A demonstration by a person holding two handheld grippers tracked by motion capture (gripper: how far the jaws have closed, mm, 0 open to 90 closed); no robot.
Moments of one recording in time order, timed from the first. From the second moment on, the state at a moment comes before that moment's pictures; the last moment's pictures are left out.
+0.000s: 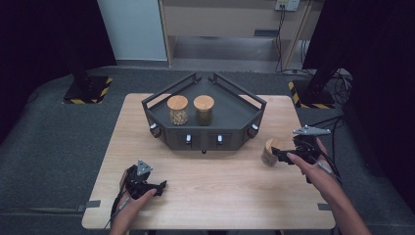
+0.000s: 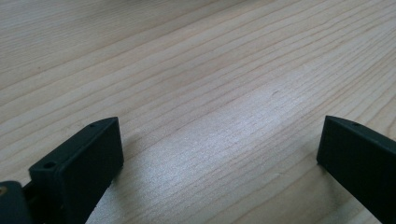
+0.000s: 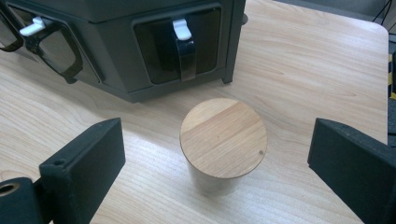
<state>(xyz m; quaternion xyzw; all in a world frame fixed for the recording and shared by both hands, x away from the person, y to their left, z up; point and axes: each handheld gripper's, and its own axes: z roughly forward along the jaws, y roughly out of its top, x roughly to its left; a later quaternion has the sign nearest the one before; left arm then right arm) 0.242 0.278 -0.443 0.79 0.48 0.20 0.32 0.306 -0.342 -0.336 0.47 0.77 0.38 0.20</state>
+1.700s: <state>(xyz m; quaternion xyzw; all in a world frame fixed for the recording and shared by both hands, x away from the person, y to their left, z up) 0.242 0.278 -0.443 0.79 0.48 0.20 0.32 0.302 -0.344 -0.378 0.48 0.78 0.35 0.19</state>
